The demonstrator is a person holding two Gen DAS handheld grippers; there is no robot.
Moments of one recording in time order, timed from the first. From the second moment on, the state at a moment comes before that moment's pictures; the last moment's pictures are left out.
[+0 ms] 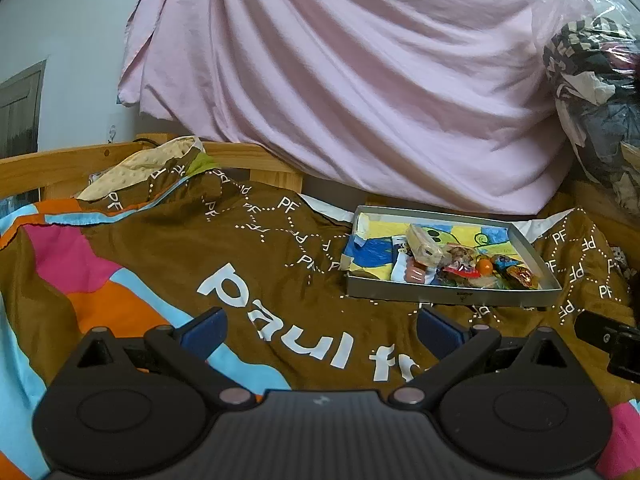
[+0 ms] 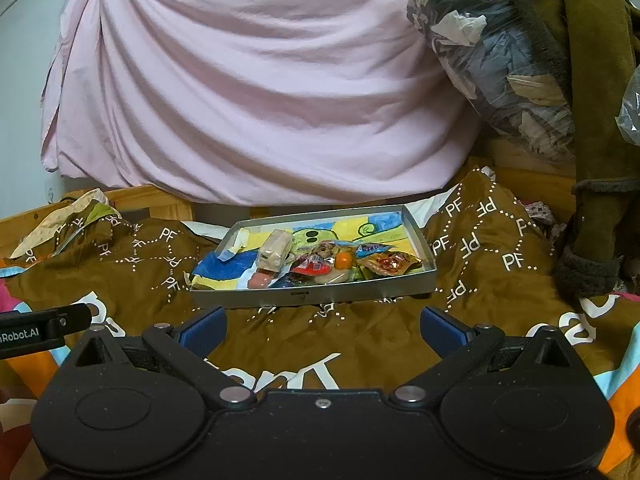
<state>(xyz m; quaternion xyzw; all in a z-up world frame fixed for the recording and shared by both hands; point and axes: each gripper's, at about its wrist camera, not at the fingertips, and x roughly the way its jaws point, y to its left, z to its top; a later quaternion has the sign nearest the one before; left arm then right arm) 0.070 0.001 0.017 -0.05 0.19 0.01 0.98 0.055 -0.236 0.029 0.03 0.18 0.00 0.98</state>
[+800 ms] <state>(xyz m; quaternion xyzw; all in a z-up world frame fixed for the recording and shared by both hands) 0.072 -0.004 0.019 -0.03 0.21 0.04 0.98 0.057 -0.237 0.027 0.02 0.19 0.00 0.98</state>
